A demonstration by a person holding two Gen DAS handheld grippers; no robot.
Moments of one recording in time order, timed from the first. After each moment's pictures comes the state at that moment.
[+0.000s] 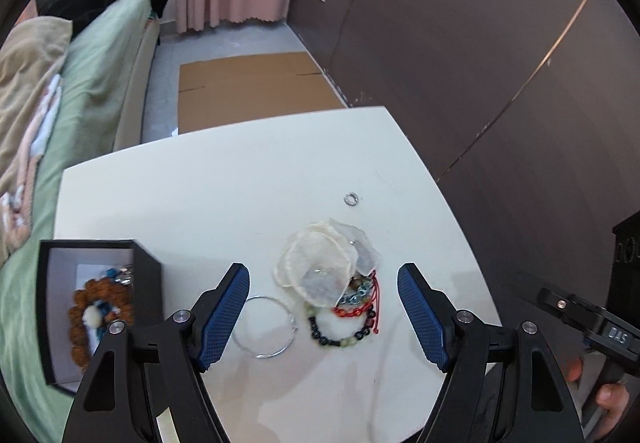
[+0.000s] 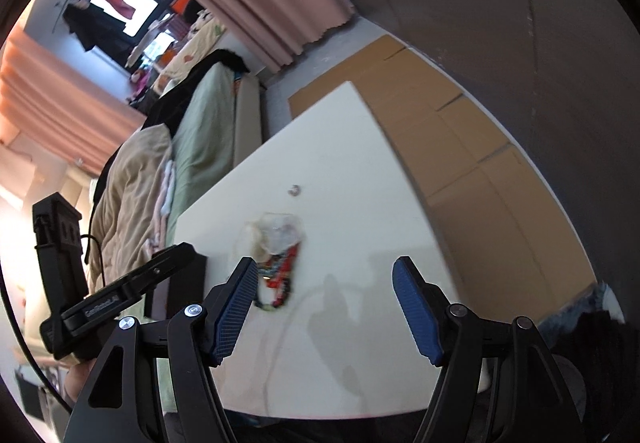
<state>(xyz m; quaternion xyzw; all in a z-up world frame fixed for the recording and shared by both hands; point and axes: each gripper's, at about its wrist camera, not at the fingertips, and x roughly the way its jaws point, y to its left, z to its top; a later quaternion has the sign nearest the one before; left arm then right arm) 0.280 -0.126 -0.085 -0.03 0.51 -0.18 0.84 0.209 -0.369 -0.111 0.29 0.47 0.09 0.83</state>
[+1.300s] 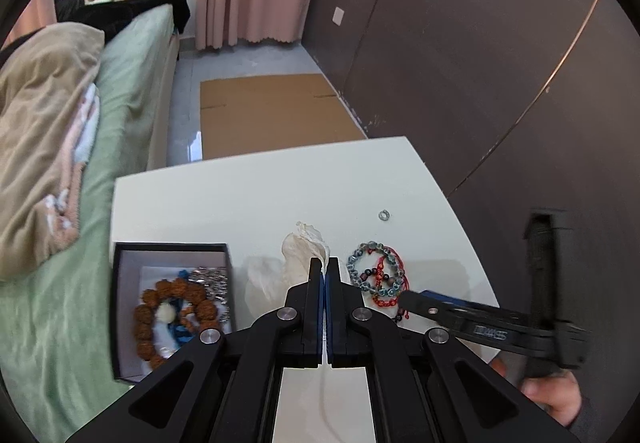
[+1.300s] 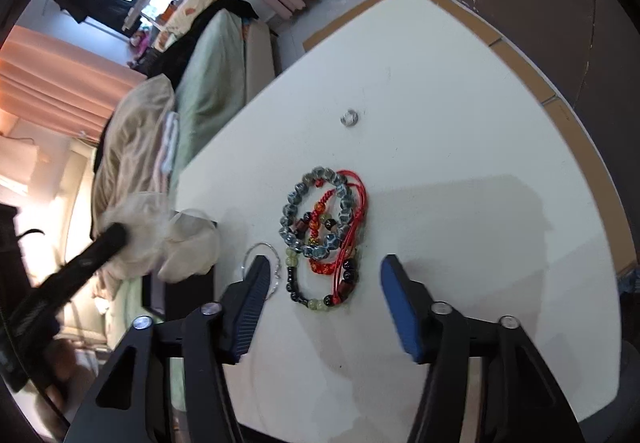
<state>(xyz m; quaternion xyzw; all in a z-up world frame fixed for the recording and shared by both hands) 0.261 -0.060 -0.040 -0.04 0.47 -0.17 0.86 0.255 -0.283 -0.166 0.29 0.54 0.14 0.78</state>
